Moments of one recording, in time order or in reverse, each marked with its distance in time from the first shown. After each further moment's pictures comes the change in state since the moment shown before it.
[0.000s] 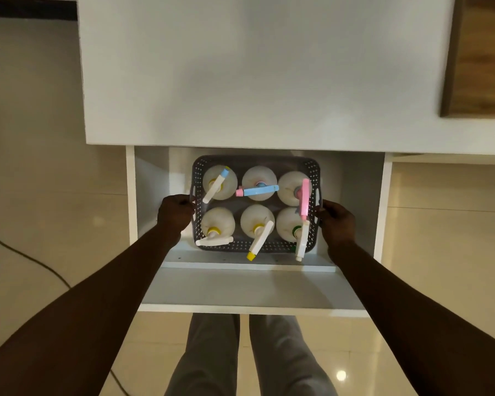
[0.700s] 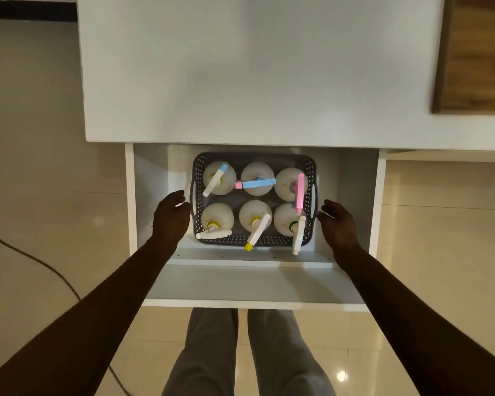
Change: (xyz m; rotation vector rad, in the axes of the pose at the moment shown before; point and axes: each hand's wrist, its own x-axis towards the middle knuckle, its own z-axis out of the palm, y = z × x) left_hand -0.045 0.004 -0.006 0.048 0.050 0.138; right_hand -0.015 -0.006 -0.021 -0.176 -0.113 -0.026
